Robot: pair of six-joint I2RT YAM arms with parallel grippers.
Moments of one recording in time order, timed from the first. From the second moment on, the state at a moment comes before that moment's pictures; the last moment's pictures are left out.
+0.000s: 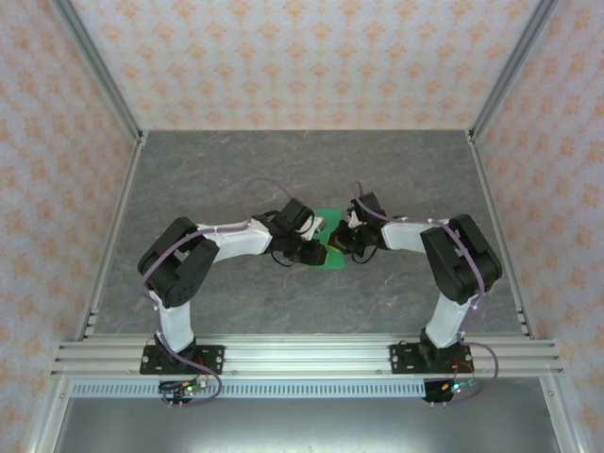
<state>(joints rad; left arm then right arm) -0.67 1.87 1.08 -0.28 0.43 -0.47 0.44 1.78 0.86 -0.10 -0.49 0.85</state>
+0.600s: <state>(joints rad) -0.67 1.87 1.04 -0.26 0.41 -0.47 0.44 1.78 0.86 -0.11 -0.49 0.84</state>
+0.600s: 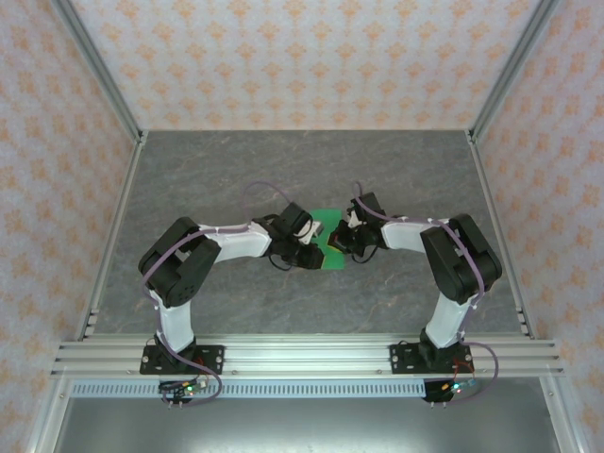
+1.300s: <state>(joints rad) -0.67 1.77 0.86 -0.13 0.41 -0.51 0.44 1.78 0.87 -0.13 -0.48 0.83</state>
